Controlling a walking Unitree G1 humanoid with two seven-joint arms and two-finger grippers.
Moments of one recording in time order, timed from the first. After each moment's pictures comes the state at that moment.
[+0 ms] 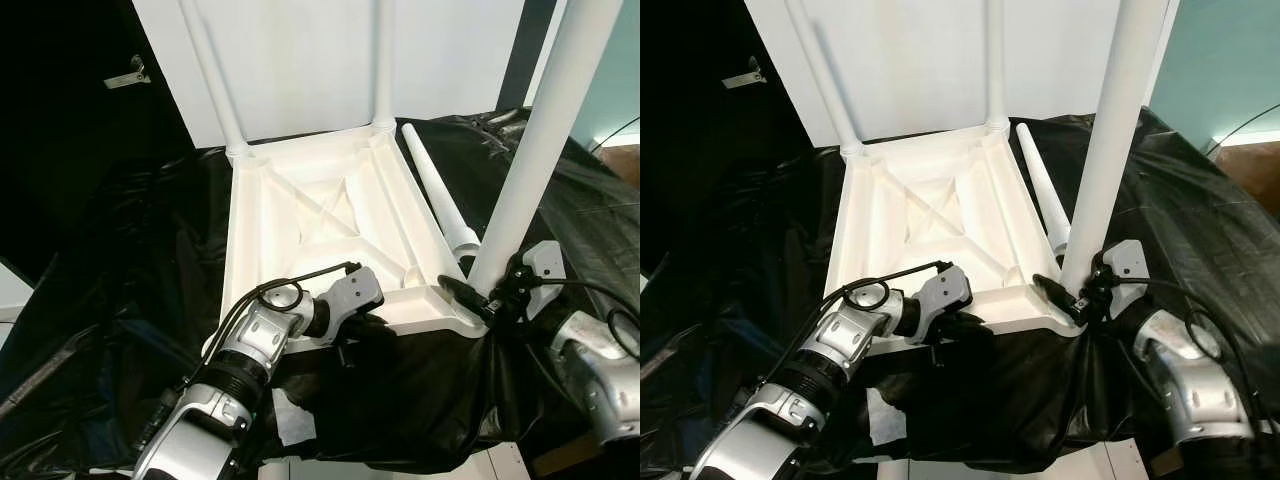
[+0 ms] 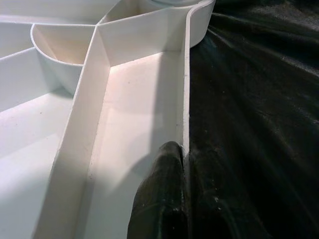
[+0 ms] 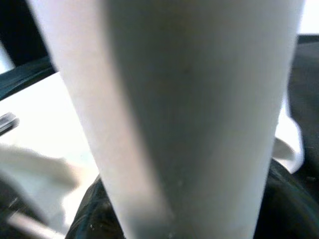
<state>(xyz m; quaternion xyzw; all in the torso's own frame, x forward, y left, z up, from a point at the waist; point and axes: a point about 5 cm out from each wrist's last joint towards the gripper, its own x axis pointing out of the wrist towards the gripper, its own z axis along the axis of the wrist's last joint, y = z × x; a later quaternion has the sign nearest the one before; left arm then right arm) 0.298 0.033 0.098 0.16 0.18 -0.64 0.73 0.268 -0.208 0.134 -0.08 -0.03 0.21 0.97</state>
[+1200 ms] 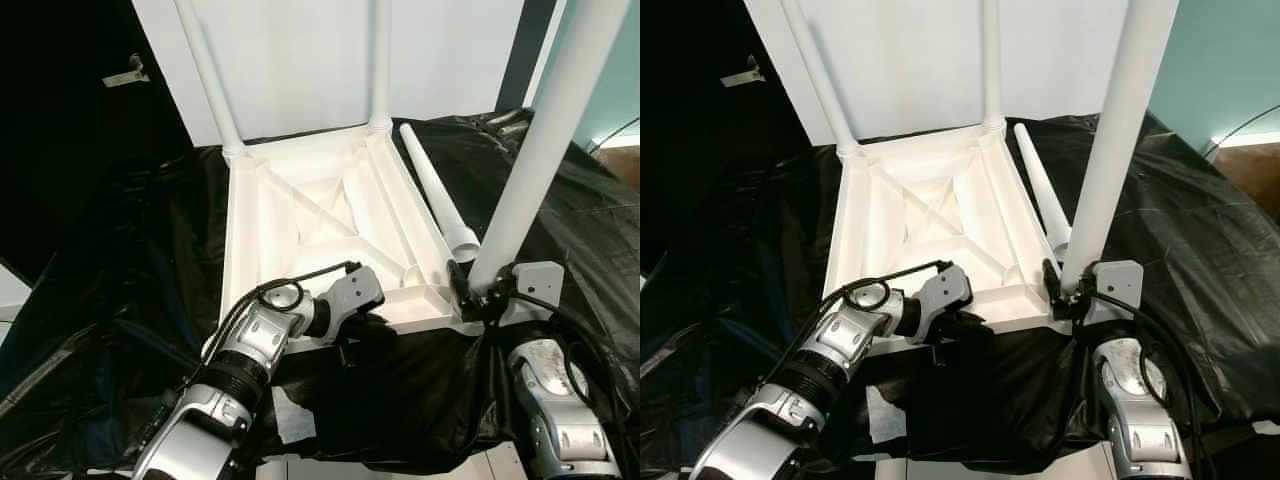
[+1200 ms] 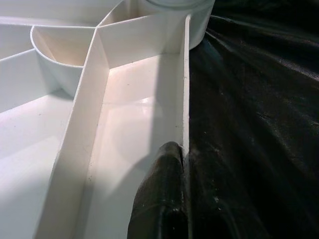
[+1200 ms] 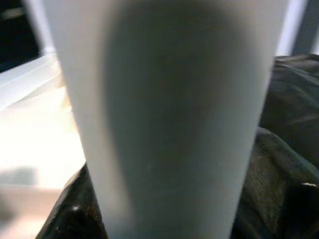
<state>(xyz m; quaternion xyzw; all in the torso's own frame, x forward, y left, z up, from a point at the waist) 0.297 0.031 0.098 0.15 0.18 -0.64 0.73 0.253 -0.202 0.134 -0.12 -0.05 0.09 0.99</state>
